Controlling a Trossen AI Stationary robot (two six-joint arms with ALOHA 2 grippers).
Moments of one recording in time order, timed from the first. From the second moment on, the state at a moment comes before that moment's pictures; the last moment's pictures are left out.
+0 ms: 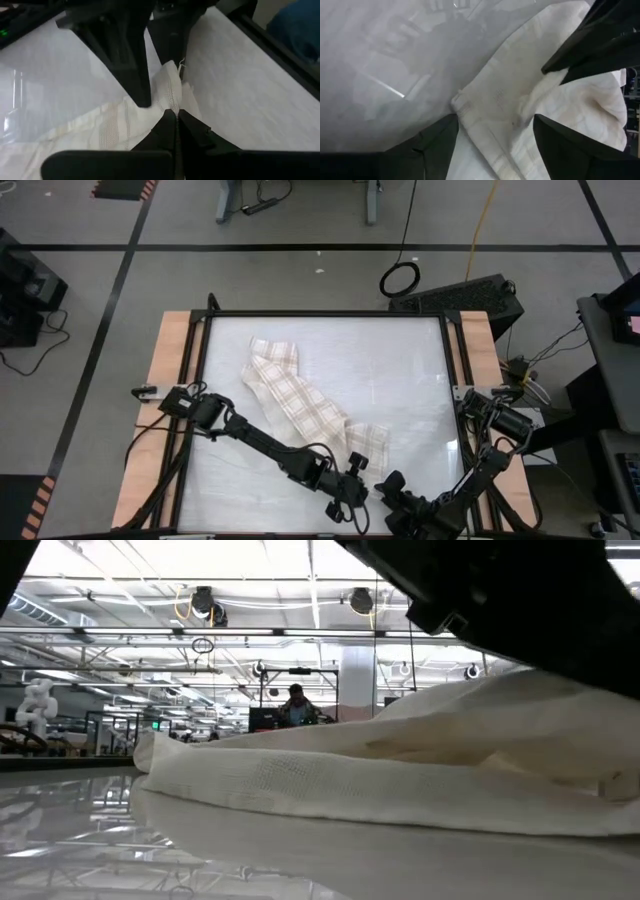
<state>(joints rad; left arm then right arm) -0.46 2.33 1.80 -0.17 -0.16 0.22 1.01 2.05 1.25 -0.66 0.80 0.26</state>
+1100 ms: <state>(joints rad) -0.44 2.39 1.79 -0.17 -0.08 0.09 1.00 2.05 1.25 -0.61 0.80 0.22</state>
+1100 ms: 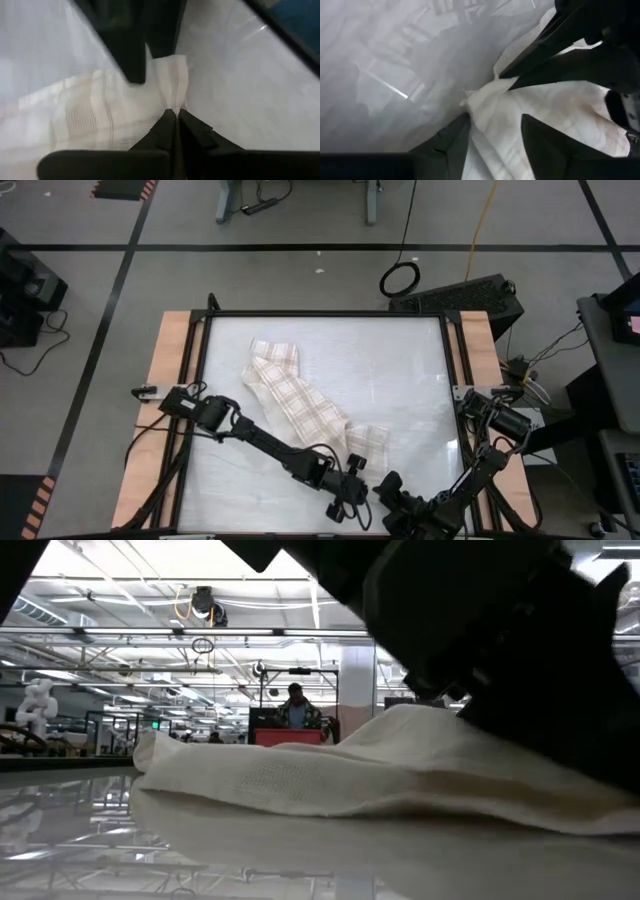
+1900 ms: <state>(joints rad) -0.40 2.41 1.80 -0.16 -0.03 0.03 1.00 2.05 1.25 -0.61 0.73 0.32</state>
